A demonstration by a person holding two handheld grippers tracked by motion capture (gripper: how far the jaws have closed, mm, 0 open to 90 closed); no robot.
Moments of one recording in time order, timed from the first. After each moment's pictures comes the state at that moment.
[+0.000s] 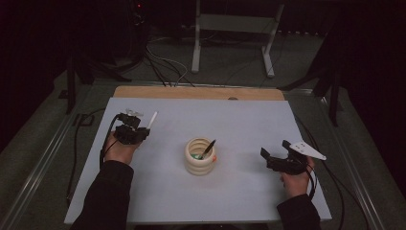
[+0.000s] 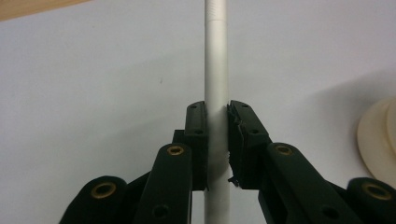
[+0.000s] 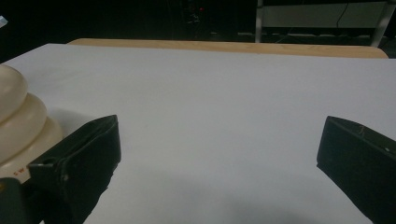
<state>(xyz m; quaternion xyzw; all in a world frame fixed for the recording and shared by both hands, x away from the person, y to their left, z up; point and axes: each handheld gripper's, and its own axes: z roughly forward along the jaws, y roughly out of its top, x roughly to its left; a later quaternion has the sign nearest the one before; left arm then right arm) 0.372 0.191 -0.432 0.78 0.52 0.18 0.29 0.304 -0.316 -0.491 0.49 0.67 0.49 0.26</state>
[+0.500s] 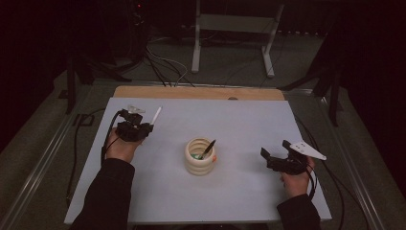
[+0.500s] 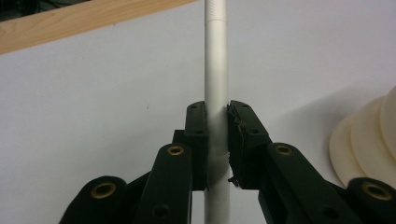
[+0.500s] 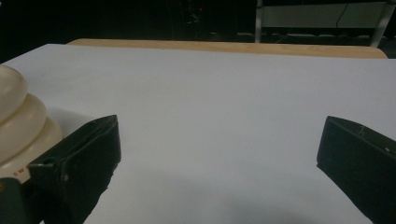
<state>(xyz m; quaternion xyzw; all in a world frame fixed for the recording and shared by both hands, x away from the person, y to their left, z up) 0.371 0.183 -0.417 0.78 0.50 0.18 0.33 0.304 -0.316 -0.491 0.49 0.67 0.49 0.26</state>
